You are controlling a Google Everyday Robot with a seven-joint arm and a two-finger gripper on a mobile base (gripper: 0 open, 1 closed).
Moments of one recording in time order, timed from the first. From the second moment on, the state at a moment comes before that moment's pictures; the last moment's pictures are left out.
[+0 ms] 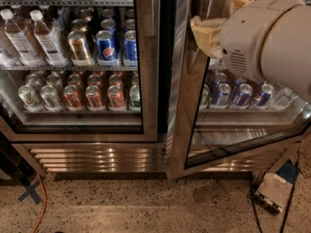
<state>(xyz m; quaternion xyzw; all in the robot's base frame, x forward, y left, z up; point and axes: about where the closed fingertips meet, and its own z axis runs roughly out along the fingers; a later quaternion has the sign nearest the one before) 0.477 -0.076 1.068 -0.33 0.71 0.02 0.63</state>
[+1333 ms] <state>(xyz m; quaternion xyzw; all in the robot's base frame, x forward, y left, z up) 0.469 -0.095 1.080 -0.32 0.70 0.01 0.64</state>
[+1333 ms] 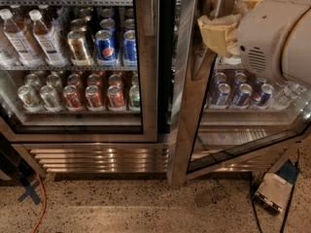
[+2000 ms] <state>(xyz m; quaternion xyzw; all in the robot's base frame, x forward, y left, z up) 0.471 -0.094 1.080 -0.32 0.70 0.01 0.64</state>
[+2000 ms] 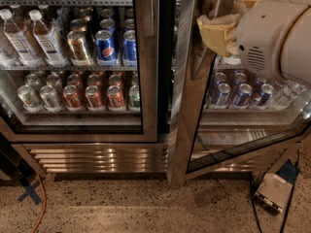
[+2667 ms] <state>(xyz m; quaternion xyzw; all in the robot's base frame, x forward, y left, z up) 0.471 -0.095 1.080 -0.32 0.70 0.01 0.64</state>
